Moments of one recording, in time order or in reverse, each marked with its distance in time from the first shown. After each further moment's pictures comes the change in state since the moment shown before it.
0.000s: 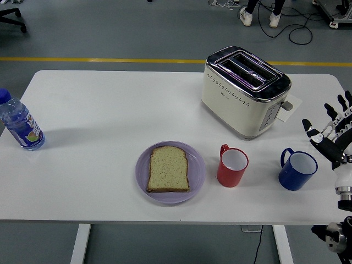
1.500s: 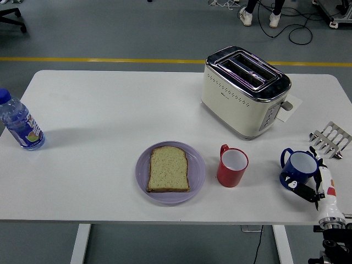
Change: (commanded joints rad) left arm 0.011 -0.007 0.016 0.000 -0.006 0.001 0.000; right arm 0.084 -0.005 -0.247 -0.524 -0.111 -0.002 -0.004
